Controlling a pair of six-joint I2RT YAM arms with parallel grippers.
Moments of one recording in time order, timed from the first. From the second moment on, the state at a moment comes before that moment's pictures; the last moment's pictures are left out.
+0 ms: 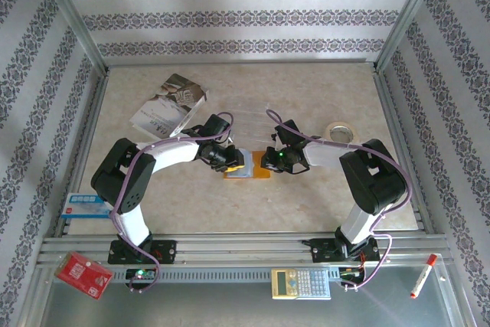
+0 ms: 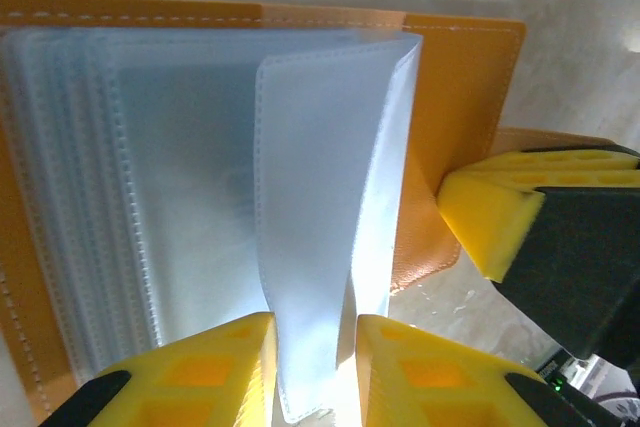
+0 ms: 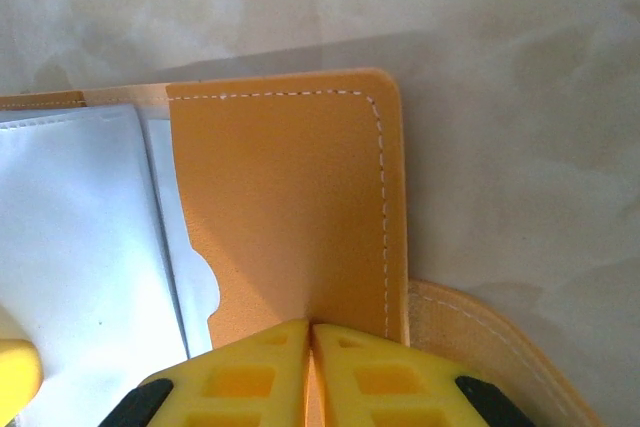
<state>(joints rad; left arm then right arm) -0.56 1.77 1.04 -0.36 0.49 -0.80 0.49 1.71 0.83 -0.24 -0.41 0.70</state>
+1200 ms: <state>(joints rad) -0.57 1.85 1.16 -0.27 0.48 -0.80 0.47 1.46 0.74 -0.21 -0.37 0.72</state>
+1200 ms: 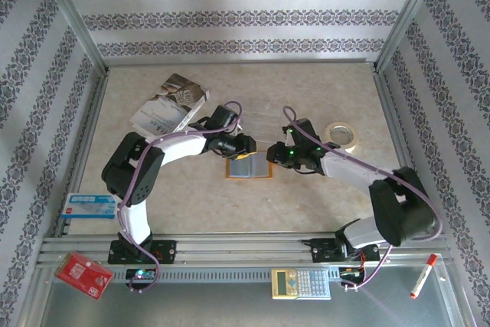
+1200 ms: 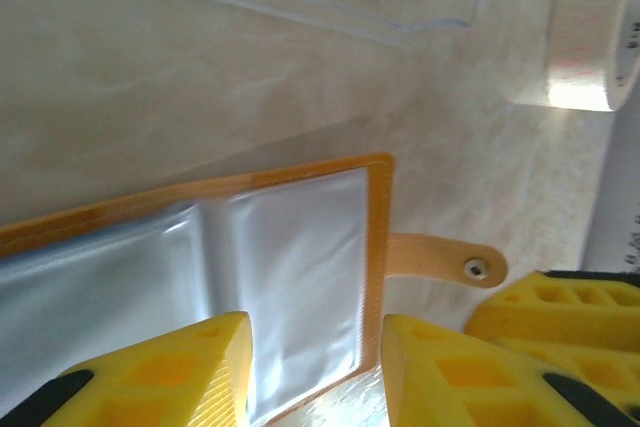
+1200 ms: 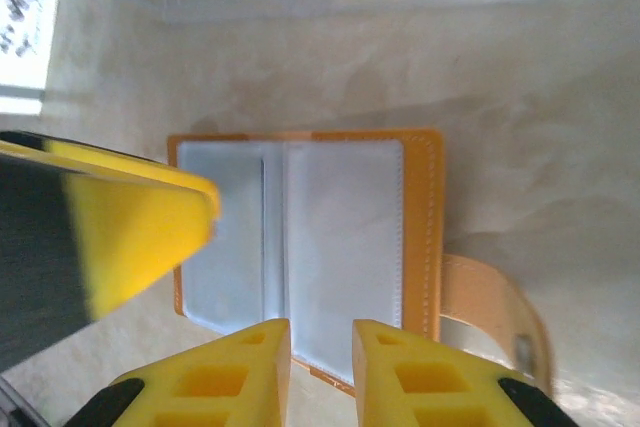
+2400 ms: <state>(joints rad) -0.56 1.82 1.11 -0.45 0.40 -0.78 0.53 1.71 0.86 -0.26 -0.39 0.72</state>
